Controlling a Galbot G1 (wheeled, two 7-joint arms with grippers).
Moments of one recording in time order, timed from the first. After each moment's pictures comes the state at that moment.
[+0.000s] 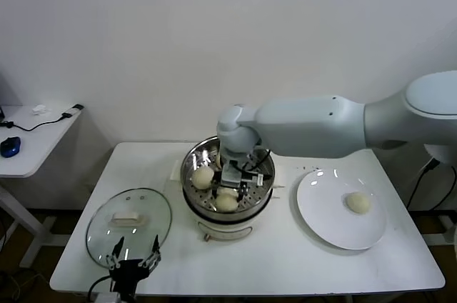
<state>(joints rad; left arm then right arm) 1.80 -1.53 -0.57 -2.13 -0.03 0.18 -0.09 0.69 1.32 -1.58 1.43 0.08 0.31 -0.98</state>
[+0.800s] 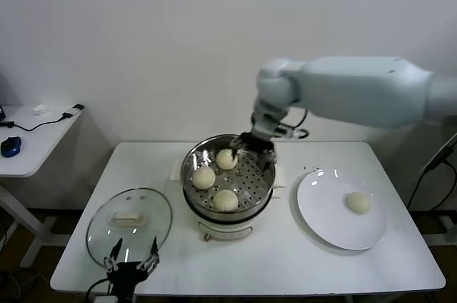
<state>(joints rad) 1.83 -1.52 -0.57 -2.15 -0.03 0.17 -0.10 0.95 1.03 -1.65 1.40 0.33 0.39 -1.09</state>
